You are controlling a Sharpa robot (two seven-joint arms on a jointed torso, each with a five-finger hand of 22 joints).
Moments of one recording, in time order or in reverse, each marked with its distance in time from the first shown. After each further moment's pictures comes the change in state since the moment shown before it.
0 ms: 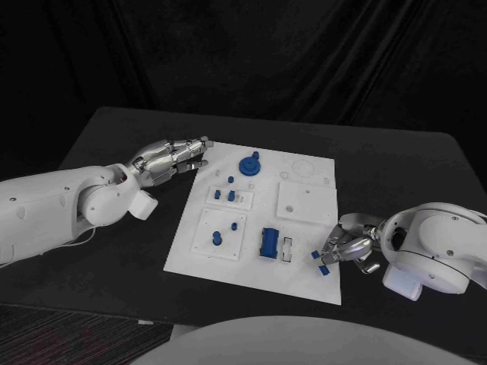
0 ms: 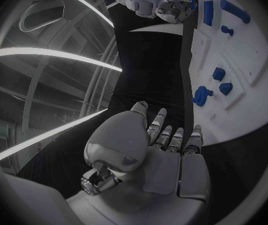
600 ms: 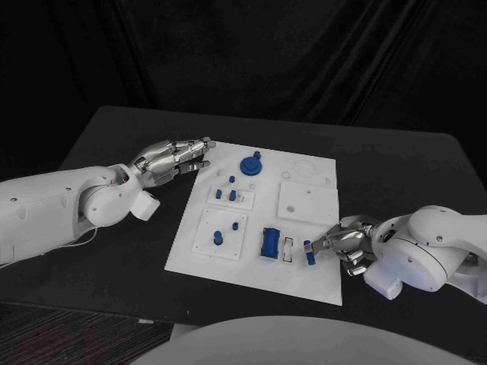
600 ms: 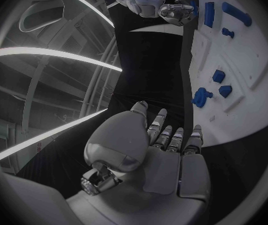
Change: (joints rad) left arm 0.000 -0.005 0.000 0.015 0.000 -0.012 -0.003; left_hand 0.000 0.000 -0.003 -0.003 0.000 -0.011 0.003 0.000 -0.001 0.000 0.000 0.000 0.000 0.000 0.000 0.000 -0.001 0.000 0.000 0.000 0.000 -0.001; right arm -0.019 0.051 0.000 -0.027 0.314 -0.246 0.005; right_hand -0.016 0.025 -0.015 -0.015 -0.021 -0.004 -0.004 -0.002 0.055 0.000 0.000 0.000 0.000 0.000 0.000 0.000 0.000 0.000 -0.001 -0.001 -0.012 0.001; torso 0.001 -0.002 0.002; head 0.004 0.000
